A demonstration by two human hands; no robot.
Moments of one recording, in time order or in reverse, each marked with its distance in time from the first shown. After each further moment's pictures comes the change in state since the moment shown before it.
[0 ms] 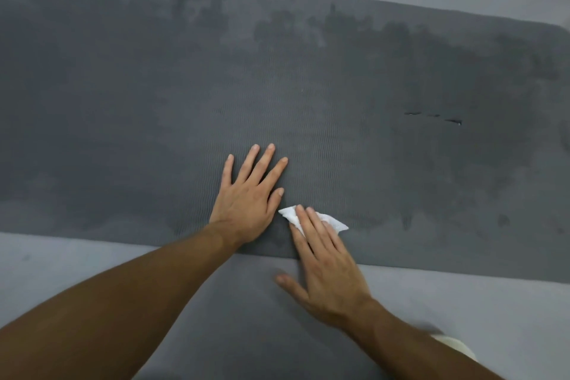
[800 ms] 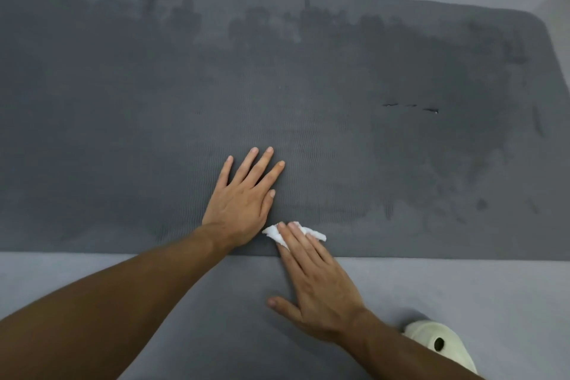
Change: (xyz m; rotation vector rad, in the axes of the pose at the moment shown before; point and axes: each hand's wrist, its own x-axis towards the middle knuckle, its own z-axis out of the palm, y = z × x) left_hand 0.005 0.016 -0.001 0.006 0.015 0.124; right_hand -0.025 -0.004 0.000 0.009 -0.004 -0.078
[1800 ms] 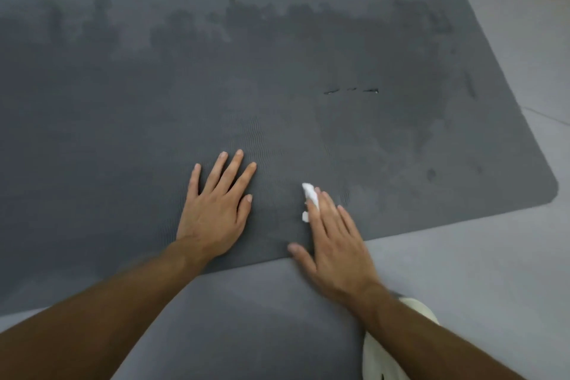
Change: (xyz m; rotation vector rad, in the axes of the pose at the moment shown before) left_hand 0.023 0.030 0.008 0.024 0.043 0.052; right_hand -0.024 0.065 -0.020 -0.006 0.108 0.460
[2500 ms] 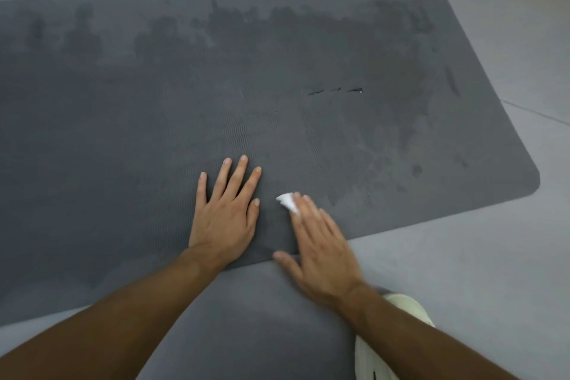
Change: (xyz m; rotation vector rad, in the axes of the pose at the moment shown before) left_hand 0.005 0.037 0.004 -0.044 -0.001 -0.014; right_hand -0.002 -0.002 0.004 0.079 0.009 -0.034
